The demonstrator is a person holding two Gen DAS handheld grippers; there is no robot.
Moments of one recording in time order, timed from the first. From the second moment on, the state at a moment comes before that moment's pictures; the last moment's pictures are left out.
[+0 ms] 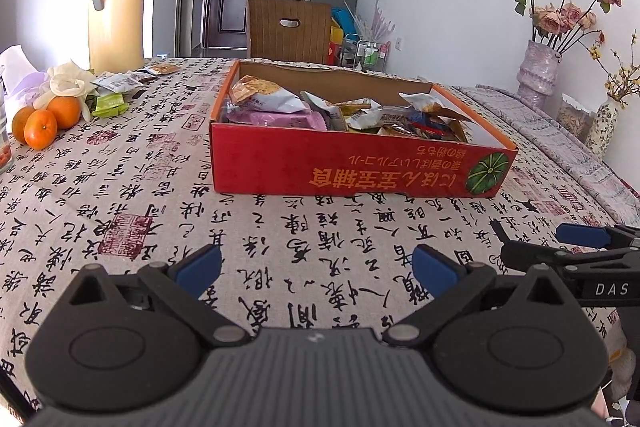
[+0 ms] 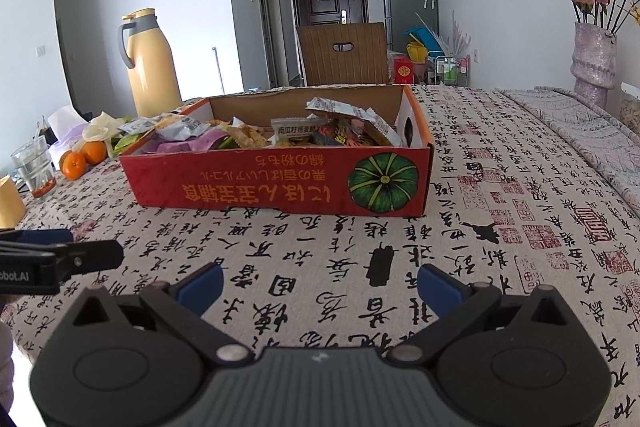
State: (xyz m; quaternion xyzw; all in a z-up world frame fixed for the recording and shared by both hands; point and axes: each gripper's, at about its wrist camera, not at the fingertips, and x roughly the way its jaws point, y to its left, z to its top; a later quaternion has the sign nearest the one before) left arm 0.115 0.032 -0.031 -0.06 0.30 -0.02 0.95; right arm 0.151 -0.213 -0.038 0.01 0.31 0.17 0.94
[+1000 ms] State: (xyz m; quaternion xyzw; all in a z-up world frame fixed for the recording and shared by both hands) left arm 0.115 0.031 -0.031 -0.06 0.30 -0.02 0.95; right arm 0.152 -0.213 -0.039 0.01 0.31 0.17 0.94
